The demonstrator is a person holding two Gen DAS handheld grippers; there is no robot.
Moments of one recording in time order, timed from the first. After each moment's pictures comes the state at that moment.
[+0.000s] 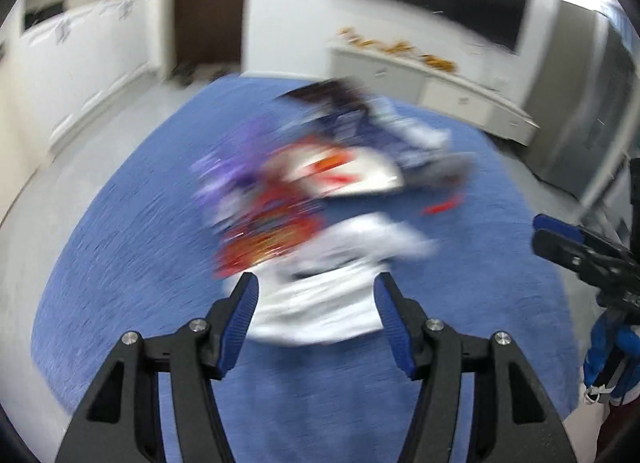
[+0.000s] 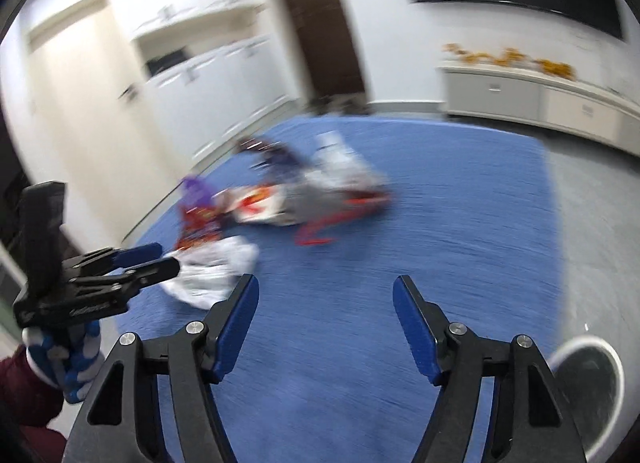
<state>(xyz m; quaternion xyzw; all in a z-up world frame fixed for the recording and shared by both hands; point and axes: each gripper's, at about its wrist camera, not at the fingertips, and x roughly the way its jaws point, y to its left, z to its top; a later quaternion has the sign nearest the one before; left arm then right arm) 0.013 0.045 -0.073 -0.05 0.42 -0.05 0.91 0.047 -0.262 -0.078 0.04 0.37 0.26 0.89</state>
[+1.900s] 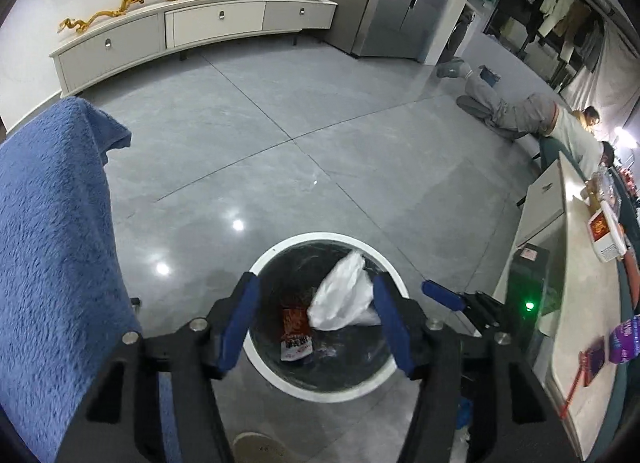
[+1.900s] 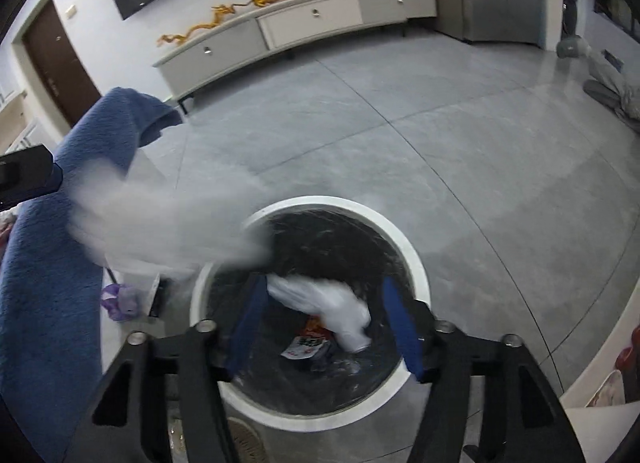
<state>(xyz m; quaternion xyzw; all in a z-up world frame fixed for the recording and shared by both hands) 0.090 -0.470 -0.116 0.11 0.47 -0.39 0.78 0.001 -0.641 -0.250 0.19 0.43 -0.15 0.87</state>
